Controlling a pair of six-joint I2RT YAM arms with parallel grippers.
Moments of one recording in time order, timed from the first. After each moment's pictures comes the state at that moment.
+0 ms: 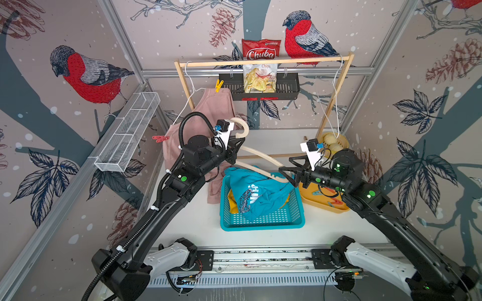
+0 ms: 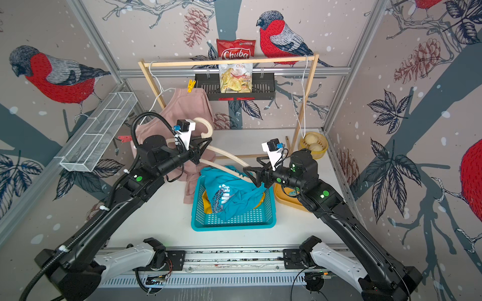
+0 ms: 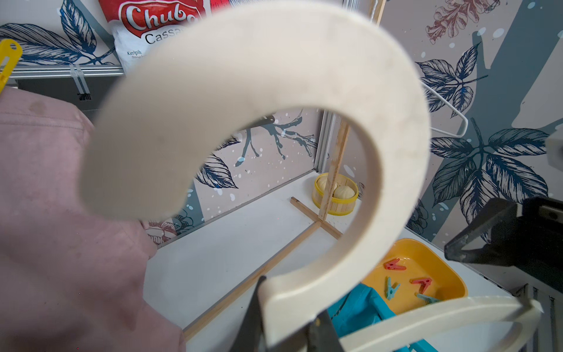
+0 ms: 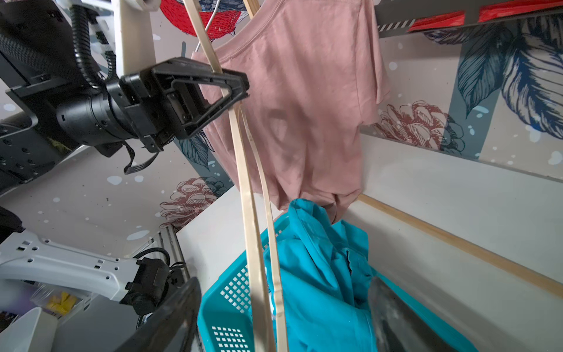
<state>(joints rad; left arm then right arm) -0.52 1.11 1.19 -0.16 0.23 -0.06 0.65 0.92 1.03 -0.37 -0.42 0.21</state>
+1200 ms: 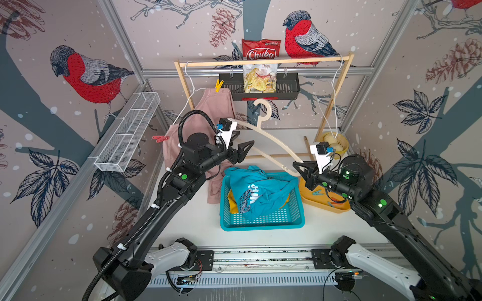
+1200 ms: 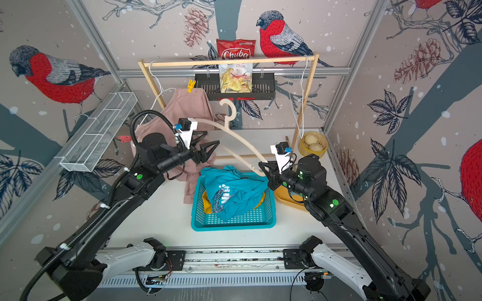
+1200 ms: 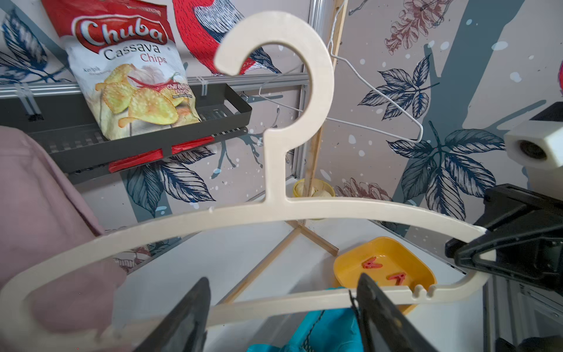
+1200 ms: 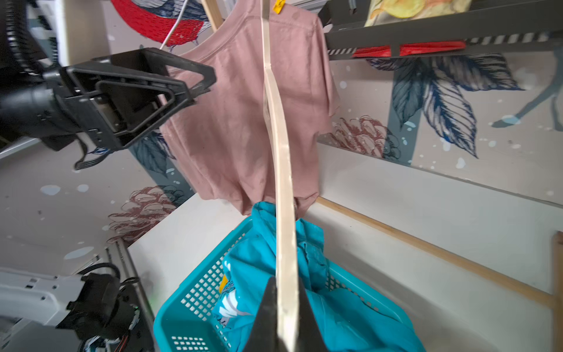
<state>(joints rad) -0.52 1.11 1.20 -0.13 0.31 -0.04 0.64 0.81 1.03 -0.45 -0.19 0.15</state>
